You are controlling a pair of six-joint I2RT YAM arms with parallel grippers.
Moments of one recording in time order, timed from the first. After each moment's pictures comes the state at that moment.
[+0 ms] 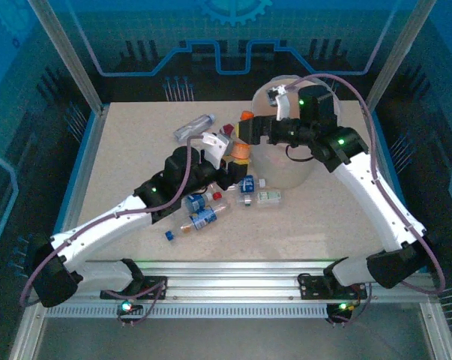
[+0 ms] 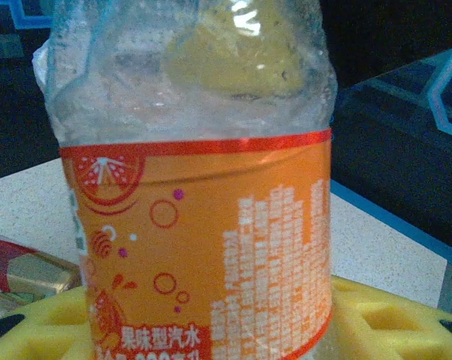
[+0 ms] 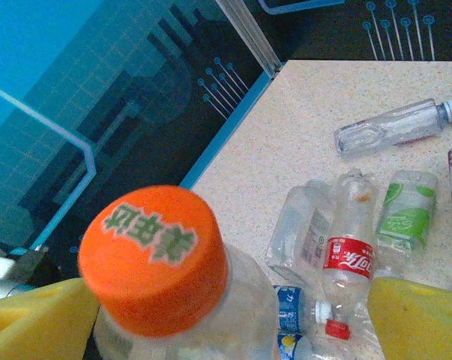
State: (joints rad) left arm -0.77 1.22 1.02 0.02 0.06 -0.17; right arm 0.47 1.40 1.61 -0.64 -0.53 0.42
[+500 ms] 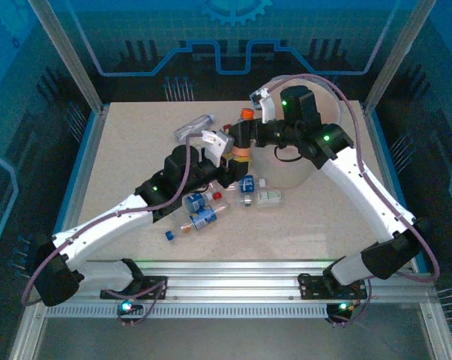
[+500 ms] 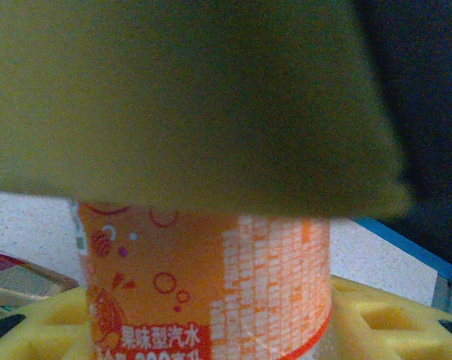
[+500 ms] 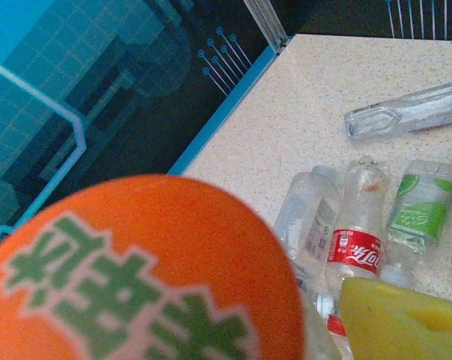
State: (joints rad) left arm -0.76 1.23 1.02 0.06 0.08 -0.19; right arm 0.54 1.46 1.65 -0.67 -0.49 0.38
